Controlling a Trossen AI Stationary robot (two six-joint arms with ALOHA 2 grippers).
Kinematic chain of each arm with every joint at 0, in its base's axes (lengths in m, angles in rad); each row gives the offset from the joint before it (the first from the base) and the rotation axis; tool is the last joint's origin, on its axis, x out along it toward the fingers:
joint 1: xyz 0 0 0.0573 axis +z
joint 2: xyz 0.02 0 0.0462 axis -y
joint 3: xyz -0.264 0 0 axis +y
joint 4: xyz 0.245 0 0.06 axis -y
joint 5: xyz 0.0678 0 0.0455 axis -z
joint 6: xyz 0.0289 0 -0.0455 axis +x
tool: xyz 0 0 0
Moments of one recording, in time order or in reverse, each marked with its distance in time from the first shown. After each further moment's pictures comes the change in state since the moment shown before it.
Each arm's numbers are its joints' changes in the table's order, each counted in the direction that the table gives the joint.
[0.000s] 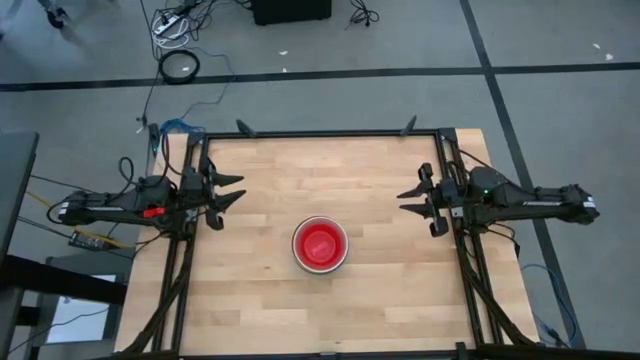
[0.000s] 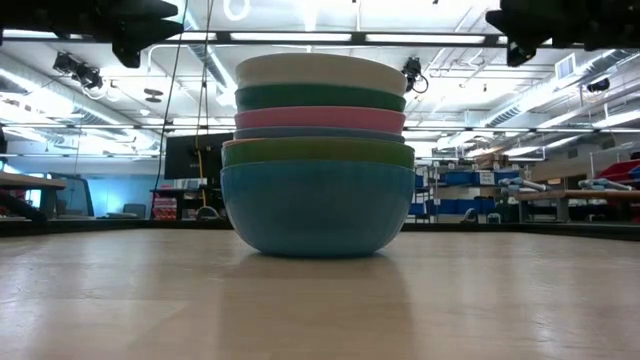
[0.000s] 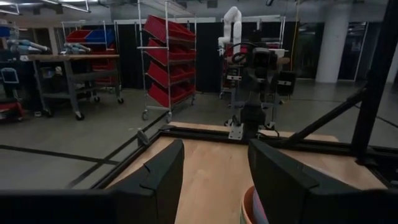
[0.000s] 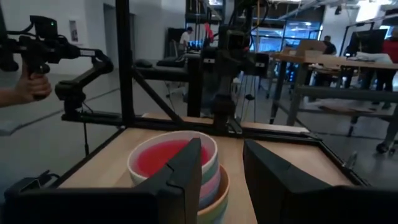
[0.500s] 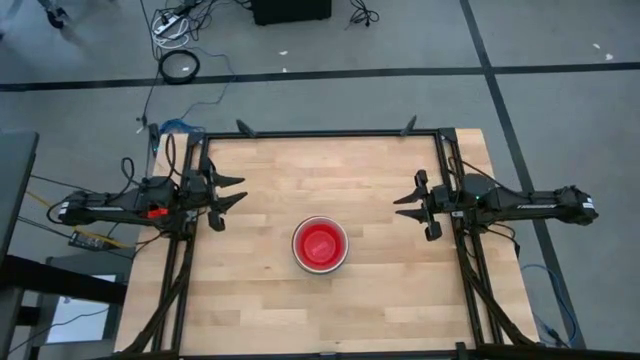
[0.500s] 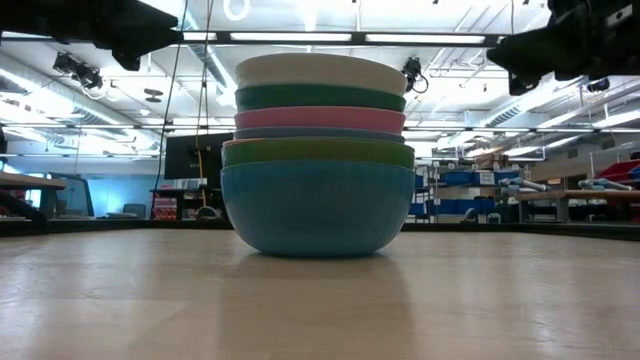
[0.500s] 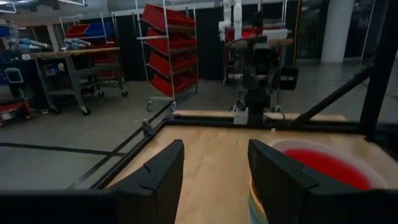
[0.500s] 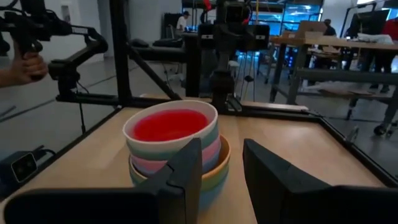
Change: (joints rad) left arm 0.000 -0.003 0.000 -0.059 -0.004 0.047; right arm 0.000 0.026 0.123 0.041 0.019 0.000
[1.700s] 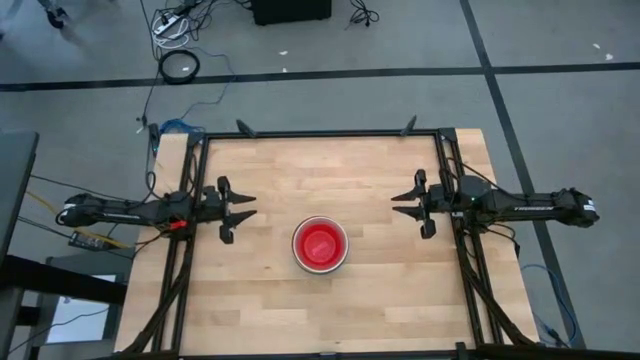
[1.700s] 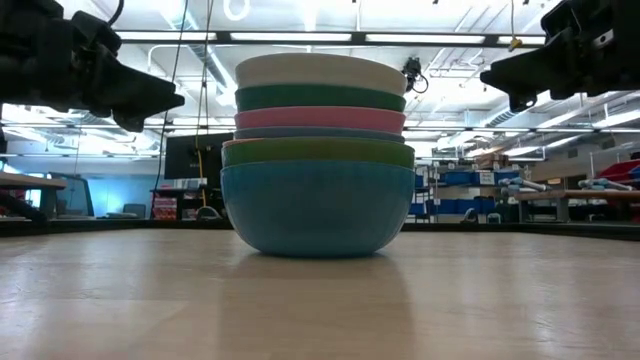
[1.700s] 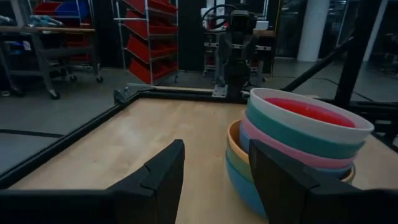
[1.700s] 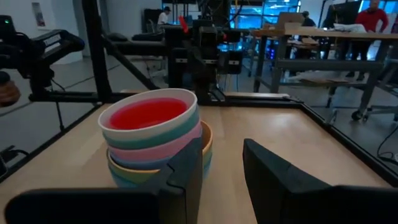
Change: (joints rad) left arm 0.000 0.046 0.346 0.273 0.094 -0.079; right arm -0.032 -0.002 0.060 0.052 0.052 0.024
